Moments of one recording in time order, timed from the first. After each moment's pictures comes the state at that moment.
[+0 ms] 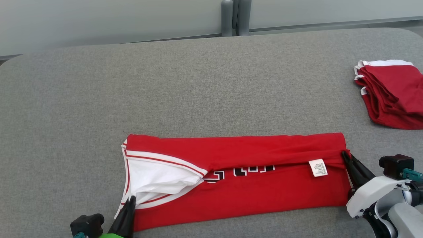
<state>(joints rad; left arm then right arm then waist) 0.01 0.36 -0.53 0.24 -0.79 0.09 -0.26 -0.22 -0.43 0.36 0.50 0.64 0.13 -0.23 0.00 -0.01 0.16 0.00</state>
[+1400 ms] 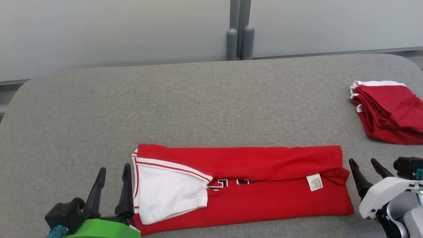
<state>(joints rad) 0.05 0.33 -0.37 -0.02 -0.71 0.16 -0.26 -0.12 -0.36 0.09 0.41 0.50 0.13 -0.03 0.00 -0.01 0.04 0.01</state>
